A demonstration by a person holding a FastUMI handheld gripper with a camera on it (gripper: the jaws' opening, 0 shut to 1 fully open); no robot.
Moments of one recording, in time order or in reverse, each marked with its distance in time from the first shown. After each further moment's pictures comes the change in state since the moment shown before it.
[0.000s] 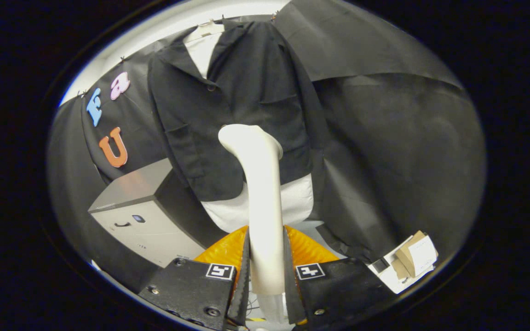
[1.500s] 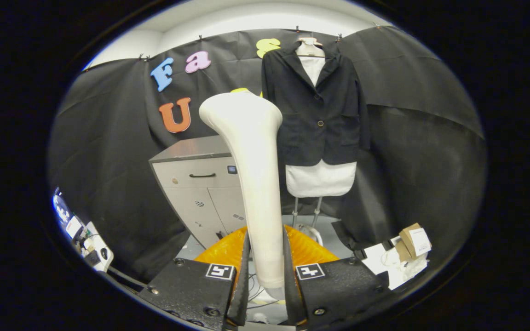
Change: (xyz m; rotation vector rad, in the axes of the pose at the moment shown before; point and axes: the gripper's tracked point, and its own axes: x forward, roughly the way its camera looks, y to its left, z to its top) arm -0.198 0.175 -0.153 -0.231 0.012 0.124
